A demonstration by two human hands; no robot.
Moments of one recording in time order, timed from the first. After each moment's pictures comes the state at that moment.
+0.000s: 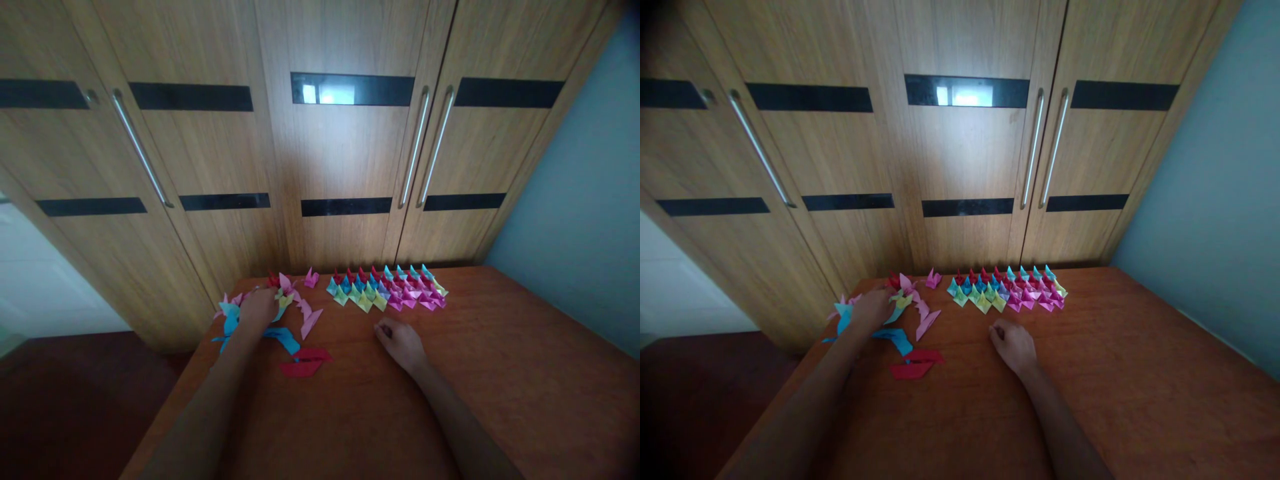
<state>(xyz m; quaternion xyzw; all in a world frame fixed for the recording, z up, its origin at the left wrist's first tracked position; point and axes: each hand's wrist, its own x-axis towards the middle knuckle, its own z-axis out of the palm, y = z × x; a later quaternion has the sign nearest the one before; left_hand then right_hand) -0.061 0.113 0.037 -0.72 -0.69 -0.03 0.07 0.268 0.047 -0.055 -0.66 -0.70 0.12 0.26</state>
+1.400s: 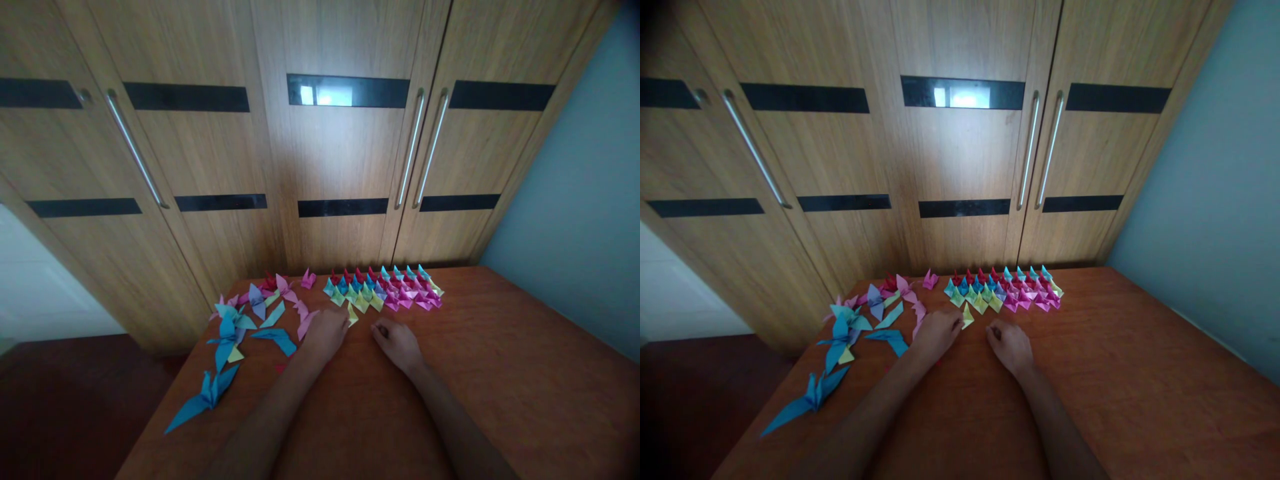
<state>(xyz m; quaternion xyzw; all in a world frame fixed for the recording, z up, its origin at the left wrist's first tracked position) 0.071 0.067 0.018 -0.85 -0.52 -0.07 -0.04 0.266 0.044 -0.049 -0.67 -0.69 0.12 0.25</state>
